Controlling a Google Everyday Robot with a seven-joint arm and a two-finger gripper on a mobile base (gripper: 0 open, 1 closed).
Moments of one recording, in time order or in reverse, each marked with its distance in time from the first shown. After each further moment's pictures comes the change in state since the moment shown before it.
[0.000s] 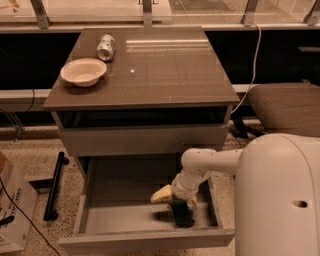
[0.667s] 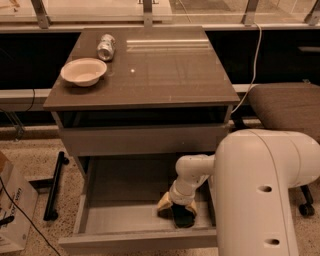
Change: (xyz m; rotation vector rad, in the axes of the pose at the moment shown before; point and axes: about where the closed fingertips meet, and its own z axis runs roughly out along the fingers) arm 0.002 -0.017 0.043 0.071 0.028 0.110
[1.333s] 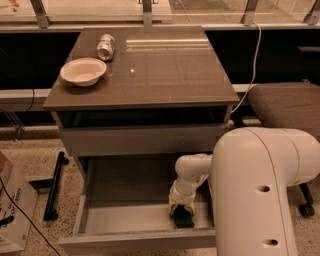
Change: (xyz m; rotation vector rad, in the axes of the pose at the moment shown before) arm 0.001 0.001 -0.003 0.026 -0.005 0.001
